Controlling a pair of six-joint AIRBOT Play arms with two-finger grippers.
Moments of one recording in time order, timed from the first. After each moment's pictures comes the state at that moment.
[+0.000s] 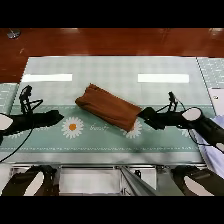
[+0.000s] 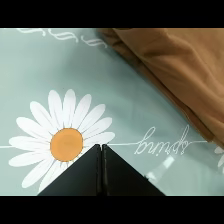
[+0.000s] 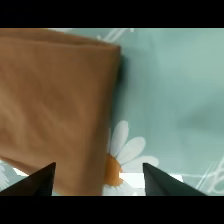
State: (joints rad) left arm 0.10 -0.74 0.48 0.96 -0.96 -1.40; right arm 0.19 -1.10 0.49 -0.65 0.71 1.59
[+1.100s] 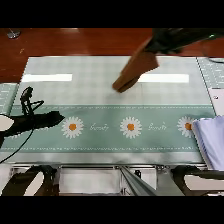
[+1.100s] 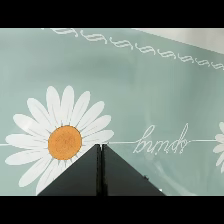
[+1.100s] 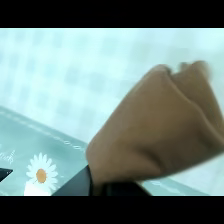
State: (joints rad) left arm 0.10 -0.74 0.47 0.95 -0.95 -1.40; right arm 0.10 -1.50 1.91 -0.98 1.42 1.64
